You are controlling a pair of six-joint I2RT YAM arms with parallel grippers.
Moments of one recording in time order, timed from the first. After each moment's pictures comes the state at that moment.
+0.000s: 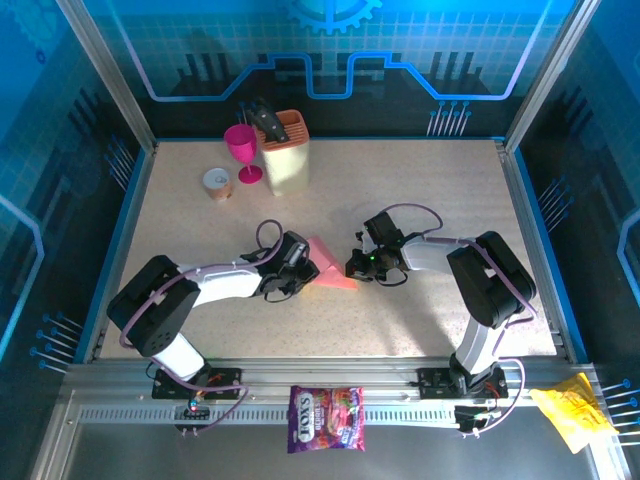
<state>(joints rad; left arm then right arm) -0.66 1.61 0.74 -0.09 0.06 -1.31 0.51 1.77 0.88 -0.22 -0.45 0.64</state>
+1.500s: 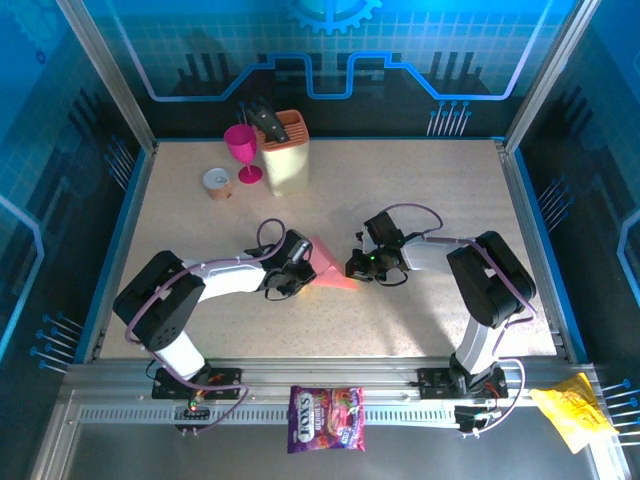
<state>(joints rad) -0.66 1.65 0.79 -0.21 0.06 -1.31 0.51 1.78 0.88 -0.22 -0.45 0.64</state>
